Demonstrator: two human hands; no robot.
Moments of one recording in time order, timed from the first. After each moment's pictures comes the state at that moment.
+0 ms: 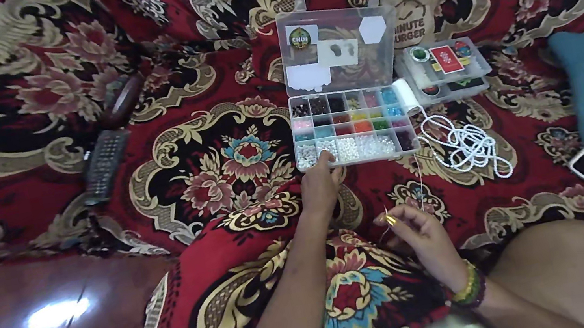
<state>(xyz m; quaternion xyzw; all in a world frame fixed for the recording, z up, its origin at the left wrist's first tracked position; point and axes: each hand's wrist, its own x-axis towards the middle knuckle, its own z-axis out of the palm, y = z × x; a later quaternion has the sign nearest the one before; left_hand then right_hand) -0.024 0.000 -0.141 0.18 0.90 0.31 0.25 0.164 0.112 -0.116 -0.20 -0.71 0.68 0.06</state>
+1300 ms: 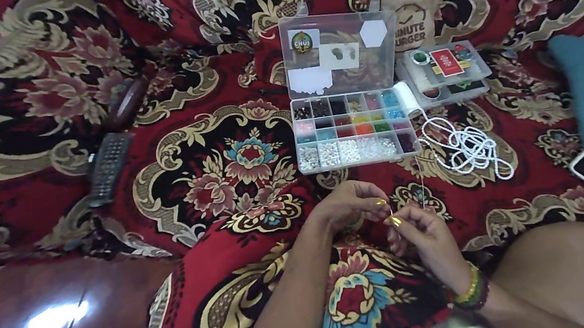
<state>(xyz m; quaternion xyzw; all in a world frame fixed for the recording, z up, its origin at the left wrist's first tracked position) -0.005 -0.001 -0.147 0.20 0.48 0.61 0.60 0.166 0.111 -0.119 -0.19 -0.66 0.72 0.09</state>
